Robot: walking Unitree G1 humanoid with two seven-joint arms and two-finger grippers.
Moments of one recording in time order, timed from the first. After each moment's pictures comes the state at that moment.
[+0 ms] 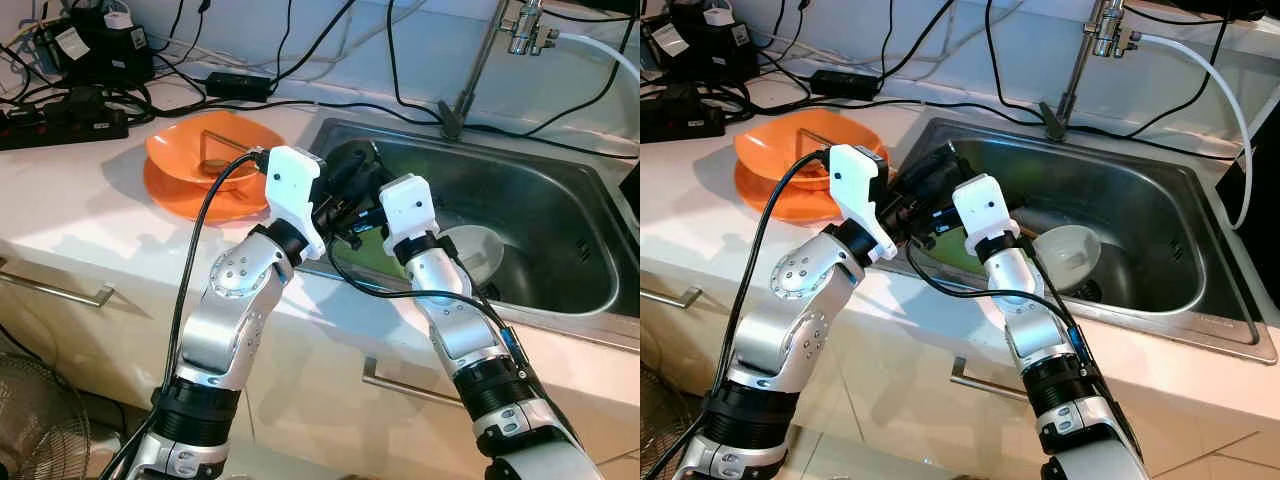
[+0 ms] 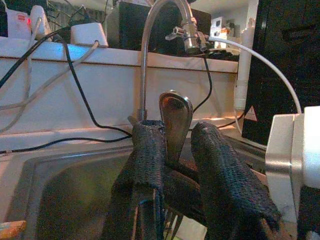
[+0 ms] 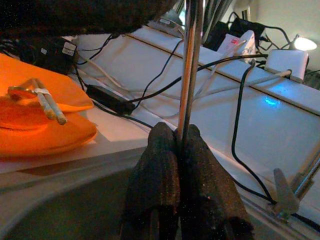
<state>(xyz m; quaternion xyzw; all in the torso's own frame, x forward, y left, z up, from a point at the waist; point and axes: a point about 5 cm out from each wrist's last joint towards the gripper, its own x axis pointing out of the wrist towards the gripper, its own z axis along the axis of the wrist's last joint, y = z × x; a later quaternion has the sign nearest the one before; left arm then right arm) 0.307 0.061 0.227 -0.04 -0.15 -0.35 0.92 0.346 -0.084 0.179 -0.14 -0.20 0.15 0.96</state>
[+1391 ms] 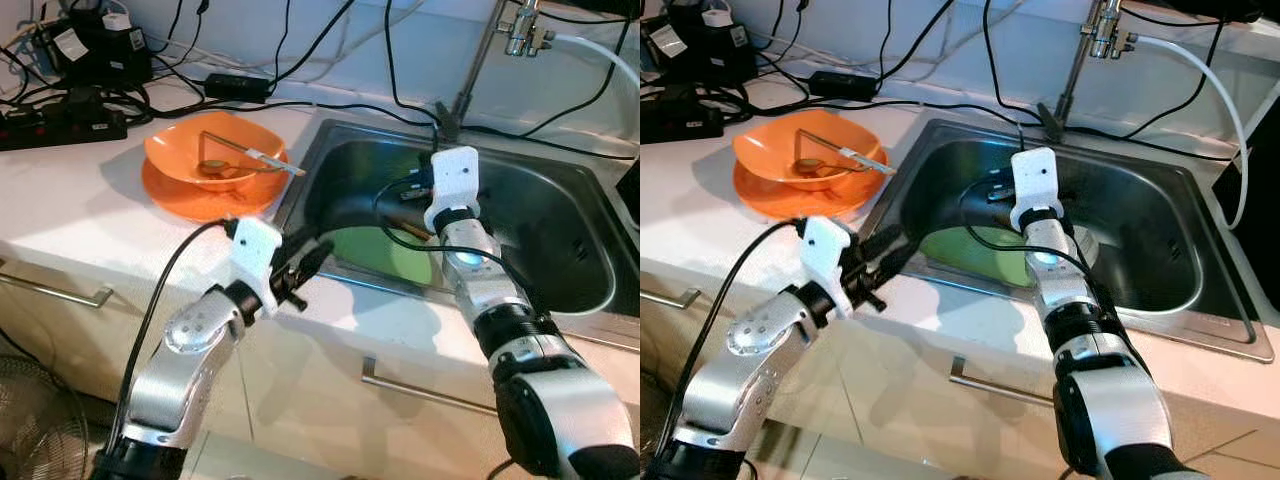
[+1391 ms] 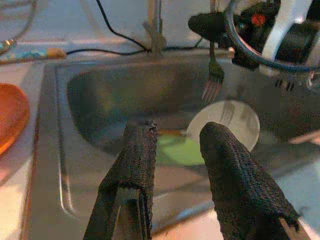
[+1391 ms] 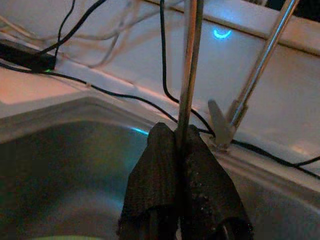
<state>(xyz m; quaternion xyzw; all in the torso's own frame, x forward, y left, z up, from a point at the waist) 0.283 0.113 0.159 0.03 -0.01 -0.34 0.94 0.392 -0.141 0.175 -0.10 -0.10 0.03 0.99</state>
